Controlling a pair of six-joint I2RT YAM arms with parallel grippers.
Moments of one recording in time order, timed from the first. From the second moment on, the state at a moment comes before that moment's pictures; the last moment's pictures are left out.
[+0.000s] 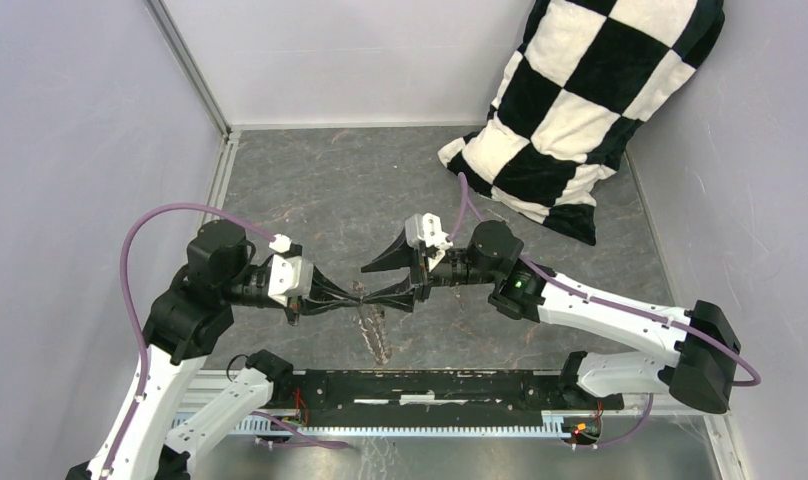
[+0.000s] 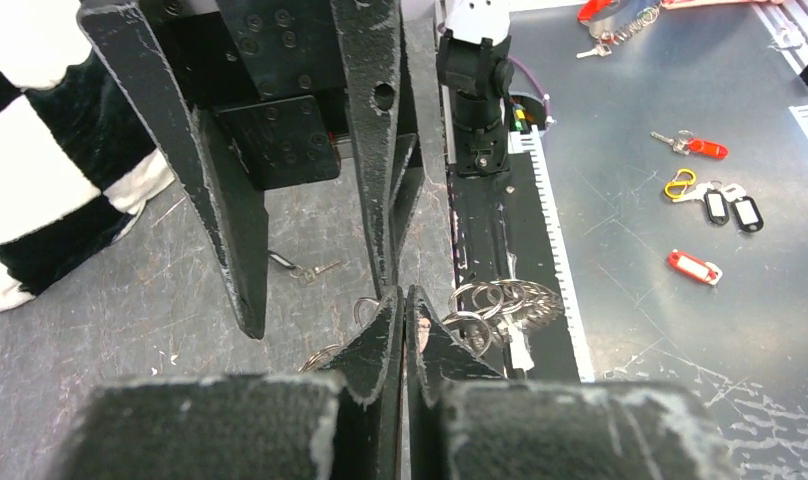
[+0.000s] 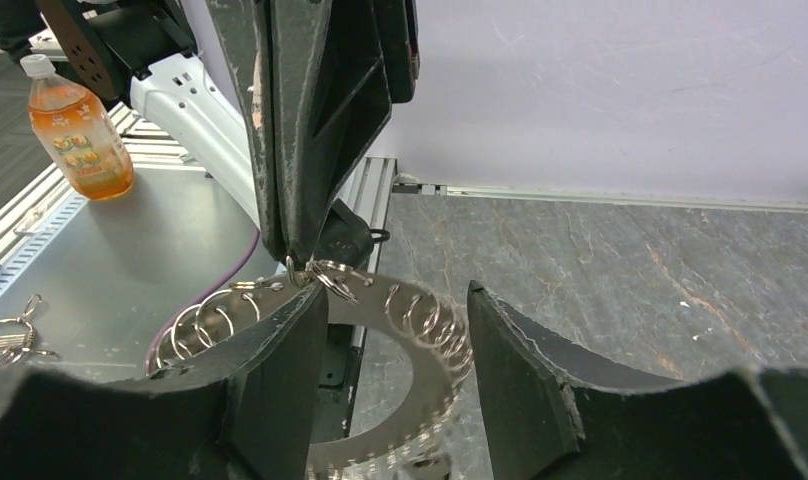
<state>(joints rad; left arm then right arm) -0.47 0.68 1.12 -0.81 1.07 0.46 1.04 1.22 0.90 0.43 -0.61 0.05</state>
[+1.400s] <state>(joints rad) -0.47 0.67 1.14 -0.86 1.08 0.55 1.05 1.04 0.91 0.23 -0.36 0.00</state>
